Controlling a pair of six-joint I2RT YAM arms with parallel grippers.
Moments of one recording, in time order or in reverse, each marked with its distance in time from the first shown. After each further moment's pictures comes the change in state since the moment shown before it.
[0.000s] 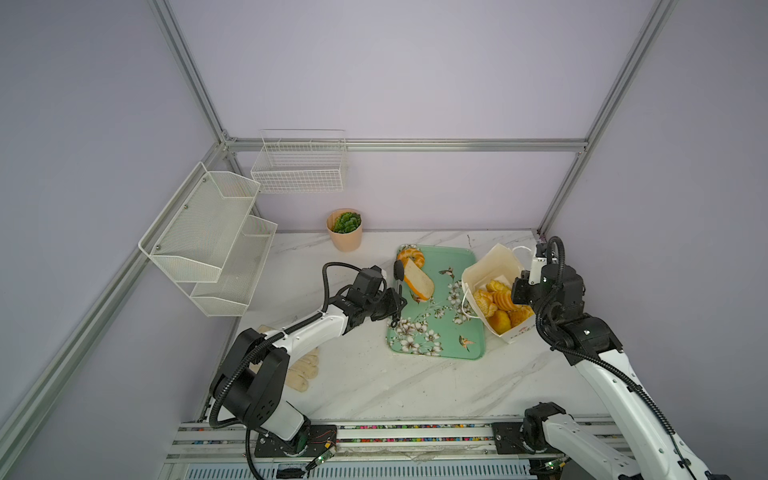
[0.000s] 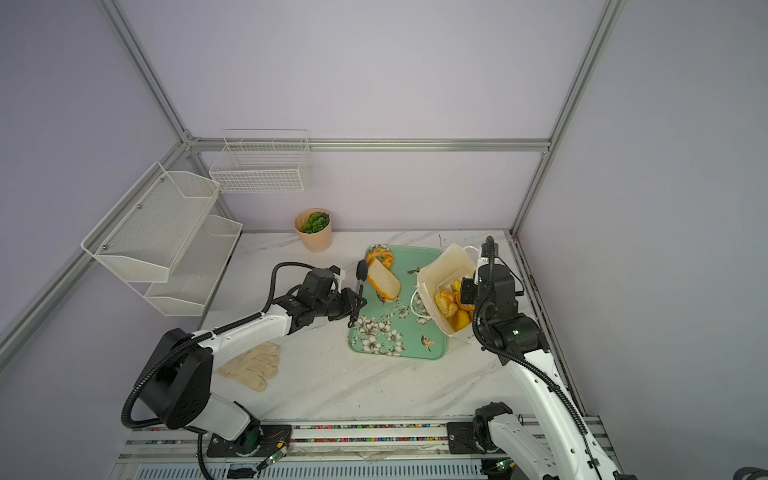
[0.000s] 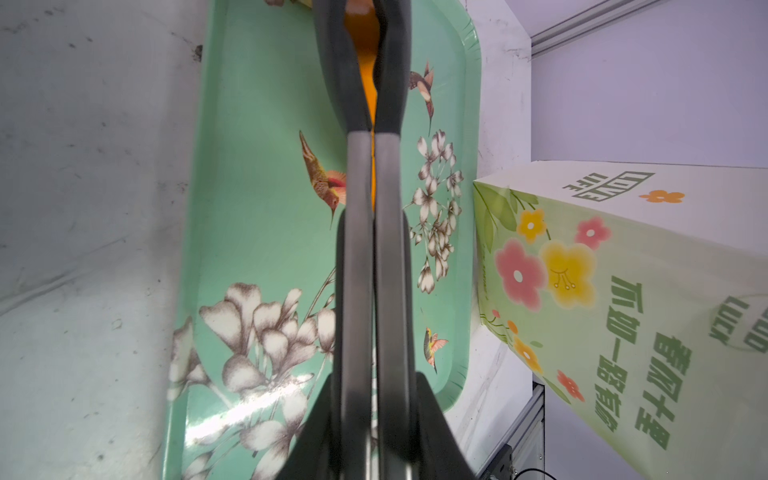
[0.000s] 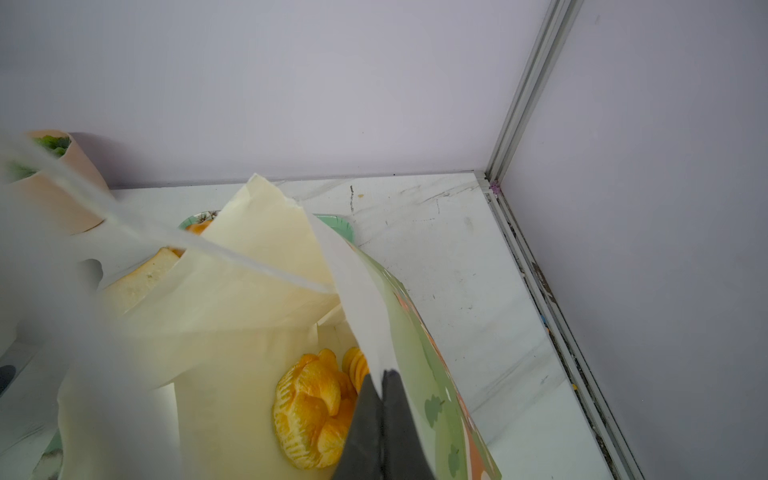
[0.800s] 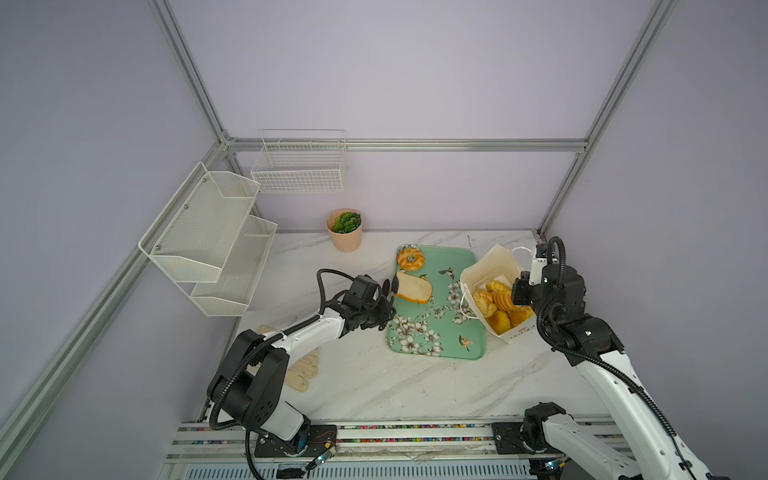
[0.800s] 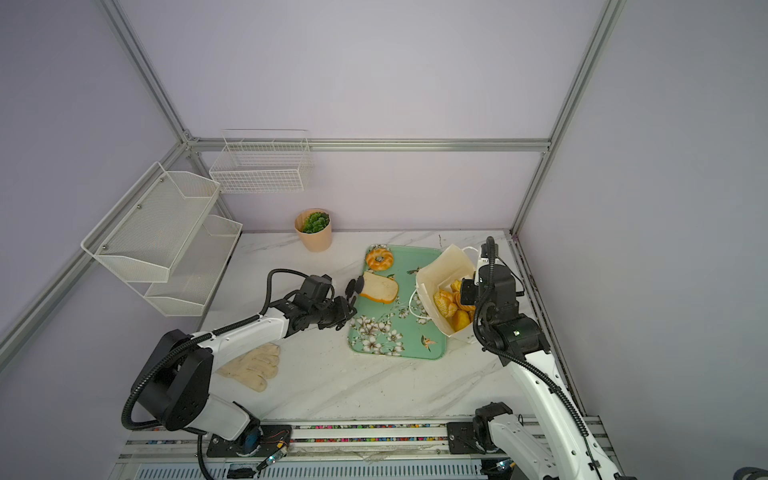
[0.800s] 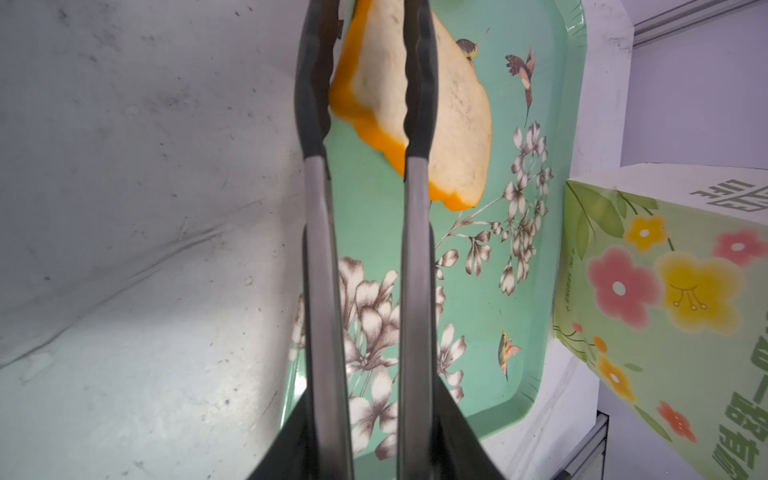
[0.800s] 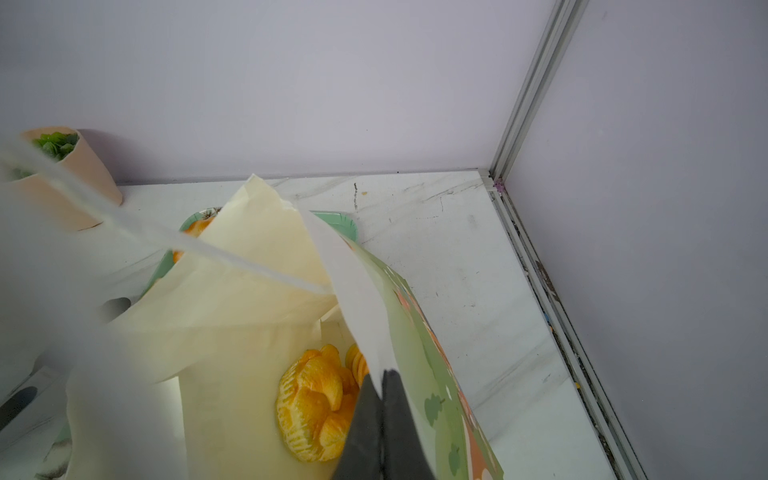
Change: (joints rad) left arm 0.032 -0.013 -0.046 -0.113 -0.077 0.049; right arm 0.000 -0.008 0.005 -0.017 -0.017 0.001
